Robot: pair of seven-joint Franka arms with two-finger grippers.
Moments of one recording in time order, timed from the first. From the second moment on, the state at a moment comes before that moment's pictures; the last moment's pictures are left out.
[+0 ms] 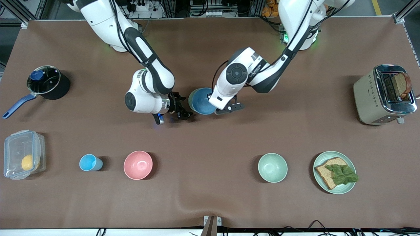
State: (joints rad) left arm -0.50 0.53 -0.33 -1.75 -0.11 2.22 -0.96; right arm 0.48 0.53 0.08 -2.04 0.94 2.38 0.96
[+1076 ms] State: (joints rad) left arm -0.57 0.61 -0.32 -1.75 -0.11 2.27 -0.97; right arm 0.48 0.53 0.08 -2.04 0.94 2.38 0.95
